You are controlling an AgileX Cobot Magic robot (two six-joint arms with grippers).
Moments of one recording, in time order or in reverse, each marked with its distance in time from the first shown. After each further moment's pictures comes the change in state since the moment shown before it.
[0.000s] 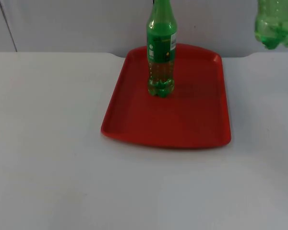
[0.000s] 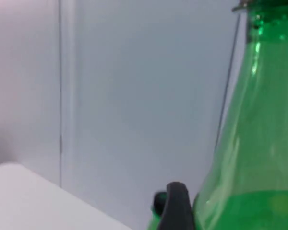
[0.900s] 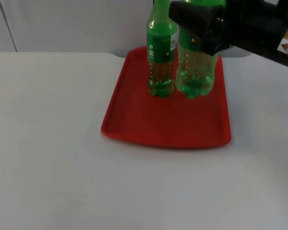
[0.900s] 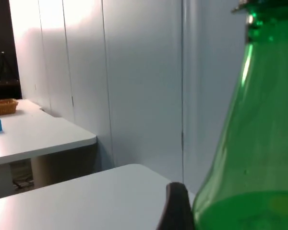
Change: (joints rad) right arm 0.004 0.508 -0.157 -0.288 -0.482 0.187; left arm 0.000 0.000 0.000 0.000 0.000 0.000
